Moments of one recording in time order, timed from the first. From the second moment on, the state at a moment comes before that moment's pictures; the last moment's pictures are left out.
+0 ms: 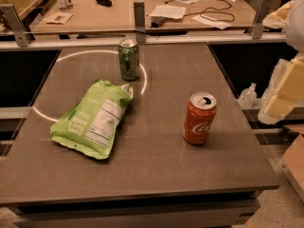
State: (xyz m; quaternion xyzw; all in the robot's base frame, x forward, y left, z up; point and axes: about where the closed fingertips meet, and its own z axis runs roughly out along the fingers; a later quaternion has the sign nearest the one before) arm 0.430 -0.200 1.027 -0.60 0.76 -0.08 0.22
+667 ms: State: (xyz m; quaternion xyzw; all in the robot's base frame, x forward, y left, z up) arm 0.434 -0.204 1.027 -0.57 0.79 -0.08 0.22
